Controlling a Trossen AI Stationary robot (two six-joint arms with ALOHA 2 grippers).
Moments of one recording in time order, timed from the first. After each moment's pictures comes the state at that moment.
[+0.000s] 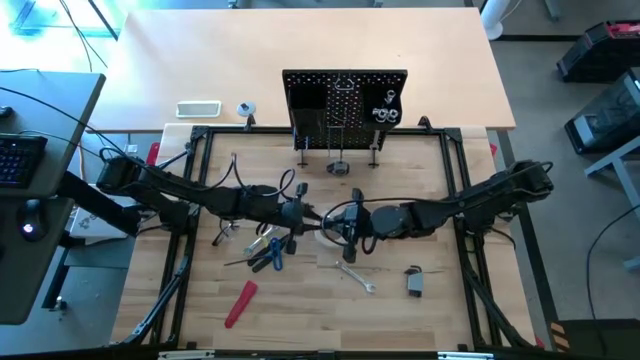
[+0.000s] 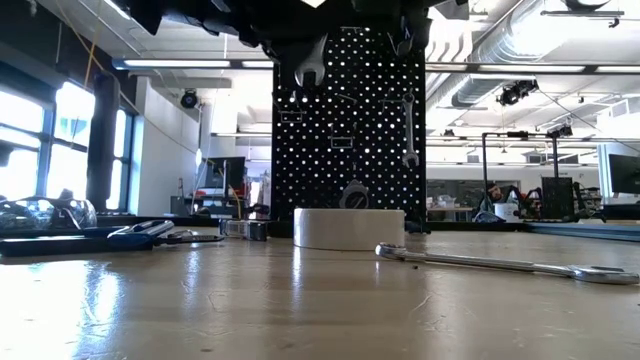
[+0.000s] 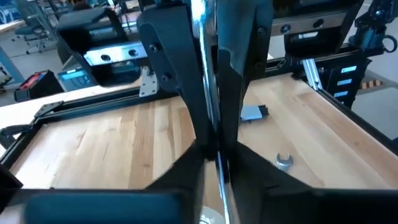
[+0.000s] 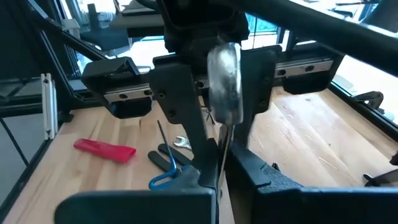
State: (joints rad) left arm -0.12 1.45 0.82 0.37 -0.01 0.17; right arm 0.26 1.52 0.97 0.25 0.38 0.15
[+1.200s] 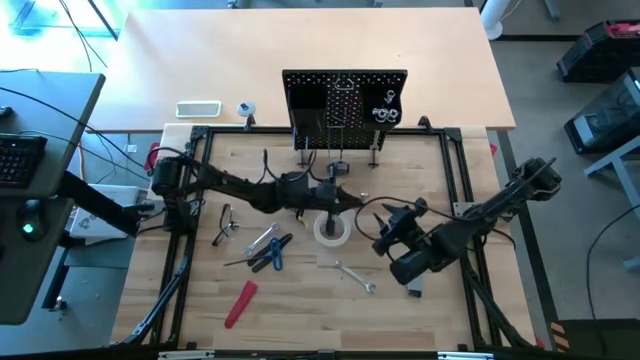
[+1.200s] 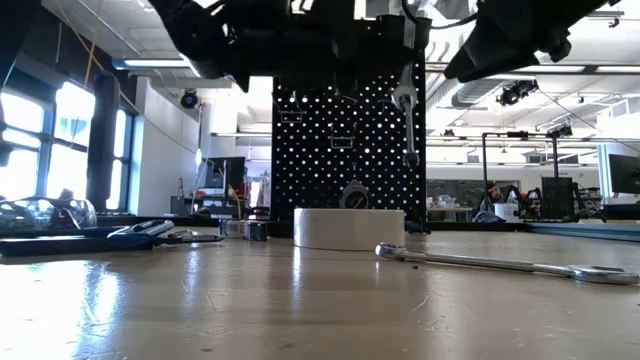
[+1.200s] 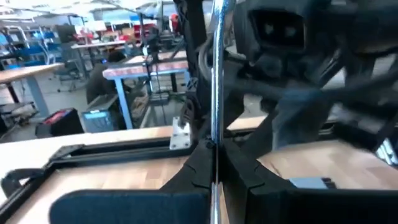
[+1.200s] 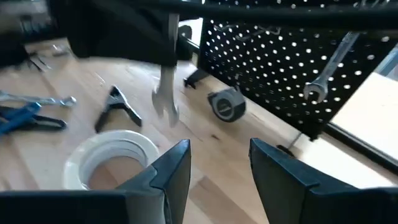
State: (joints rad) left arm 0.05 1.86 1.03 0.84 0.09 0.11; right arm 0.57 1.44 0.97 -0.79 1.15 1.08
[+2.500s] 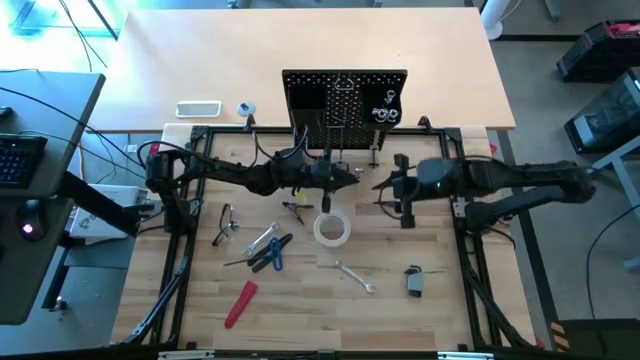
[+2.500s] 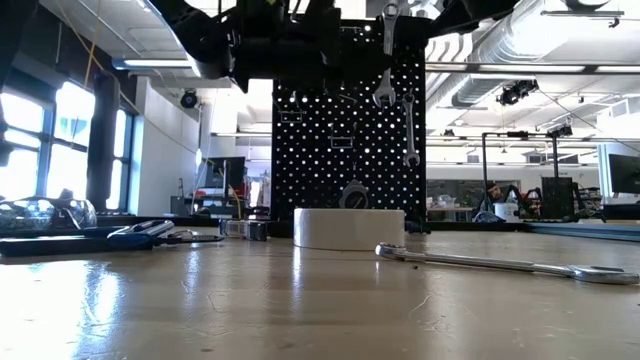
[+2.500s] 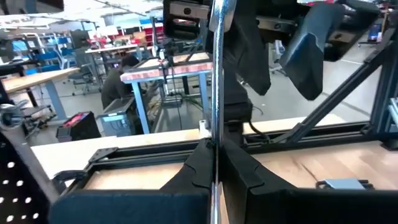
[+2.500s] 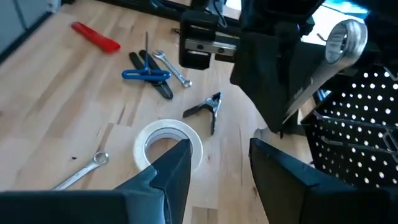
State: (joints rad) left arm 0.19 1.80 1.03 0.79 0.20 0.13; right arm 0.02 1.02 0.97 -0.50 0.07 -0.24
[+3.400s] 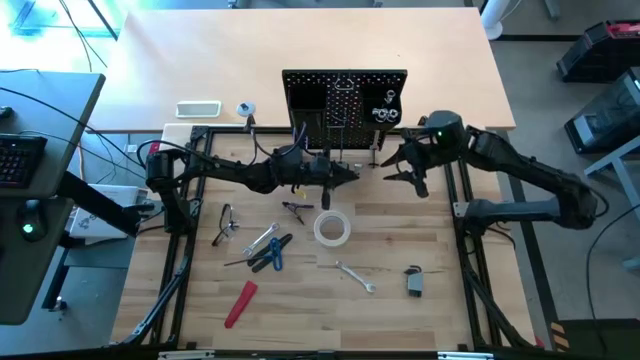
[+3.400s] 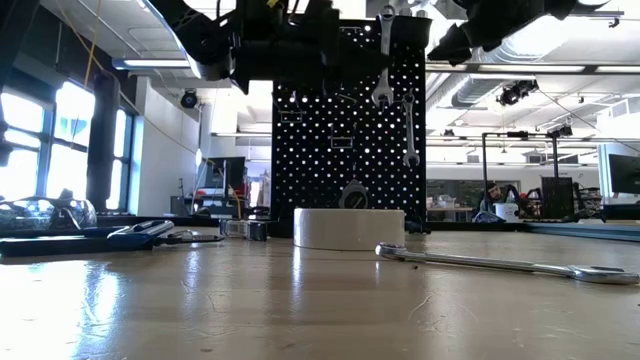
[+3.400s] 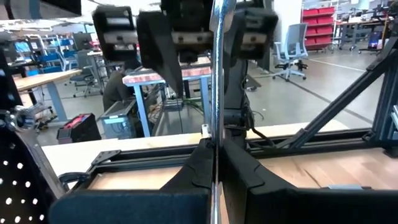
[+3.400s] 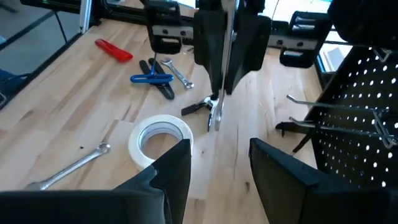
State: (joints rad) left arm 0.21 1.80 1.03 0.81 0.21 0.11; right arm -0.52 1.00 0.95 -0.55 -0.55 -0.47
